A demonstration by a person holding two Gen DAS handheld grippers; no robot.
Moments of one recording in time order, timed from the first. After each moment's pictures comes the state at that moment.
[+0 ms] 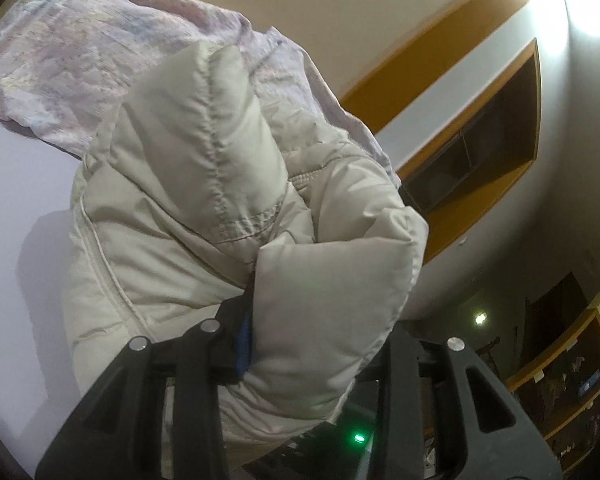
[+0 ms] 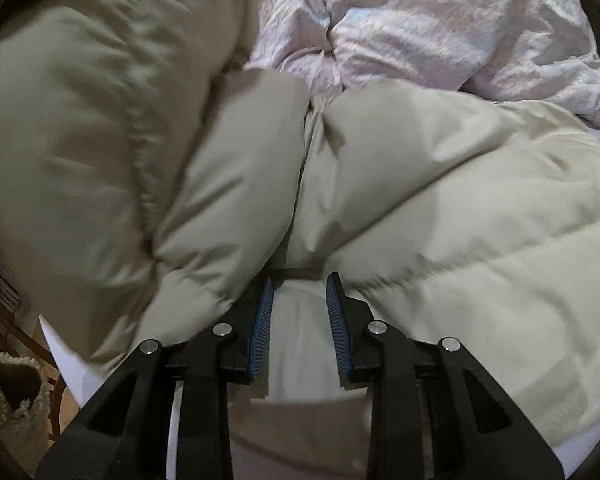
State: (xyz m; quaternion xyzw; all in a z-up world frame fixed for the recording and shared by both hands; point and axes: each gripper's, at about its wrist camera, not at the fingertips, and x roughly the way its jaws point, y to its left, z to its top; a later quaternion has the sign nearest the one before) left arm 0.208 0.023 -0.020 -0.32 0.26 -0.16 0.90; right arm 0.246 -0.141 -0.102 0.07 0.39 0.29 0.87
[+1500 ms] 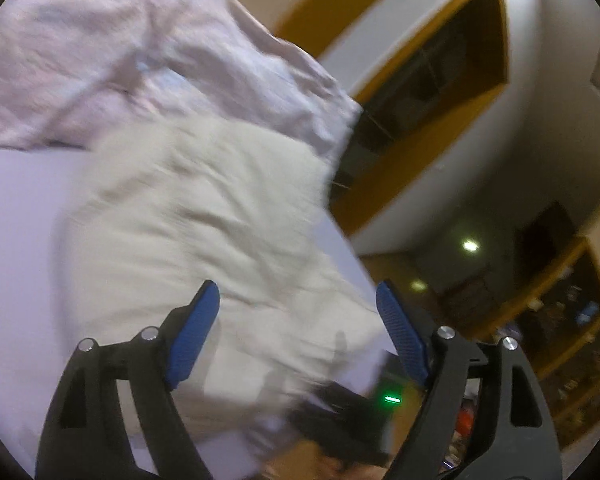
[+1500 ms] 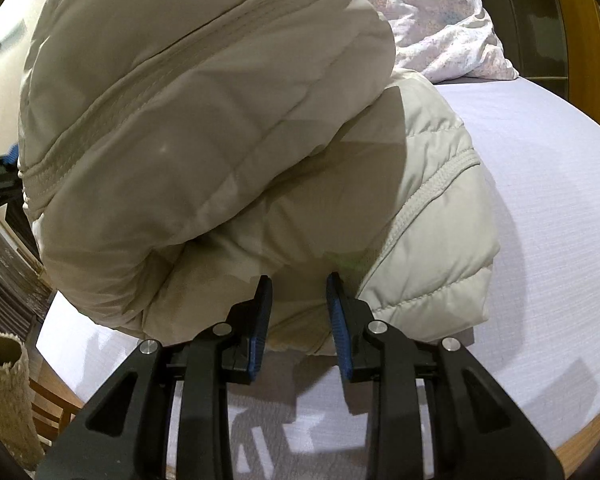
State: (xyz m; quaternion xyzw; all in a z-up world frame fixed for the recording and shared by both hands) left arm 0.207 -0.040 -0.007 -0.23 0.32 -0.22 0.89; right arm 0.203 -0.271 -0.125 0.14 0.37 0.21 0.89
